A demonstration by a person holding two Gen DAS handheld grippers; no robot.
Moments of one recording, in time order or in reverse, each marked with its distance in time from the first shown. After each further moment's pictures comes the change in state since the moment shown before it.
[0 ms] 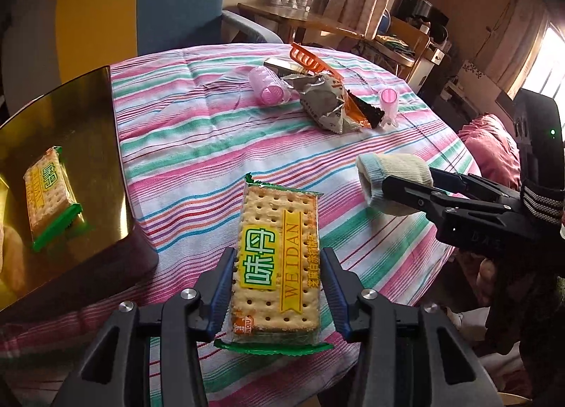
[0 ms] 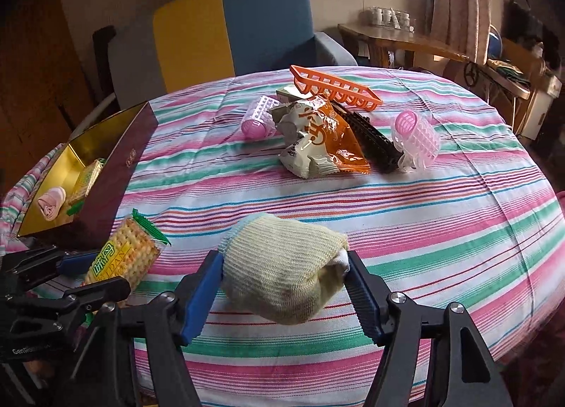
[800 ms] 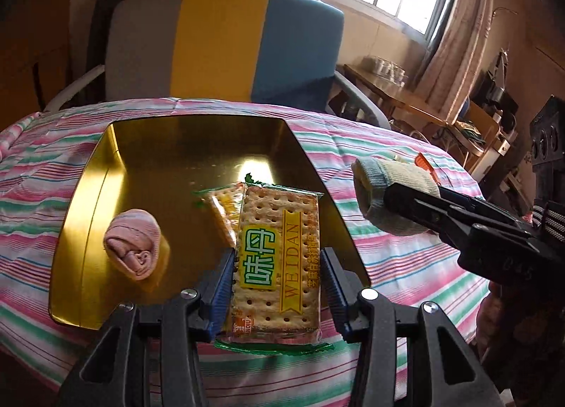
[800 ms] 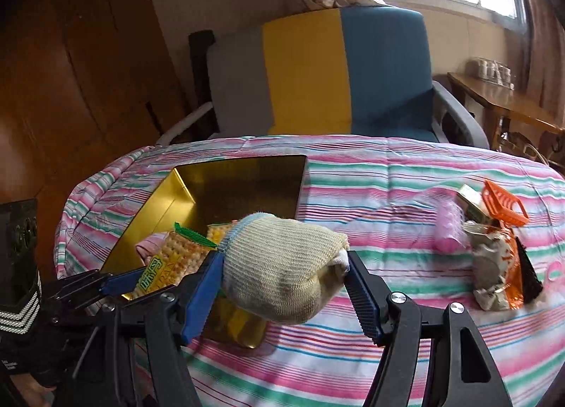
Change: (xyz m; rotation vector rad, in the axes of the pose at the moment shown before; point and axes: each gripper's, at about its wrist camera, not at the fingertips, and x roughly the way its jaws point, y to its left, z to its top) left arm -0.086 0.135 0.003 -0.309 -0.196 0.232; right arm 0.017 0.183 0.084 -0.212 -0.083 0.313
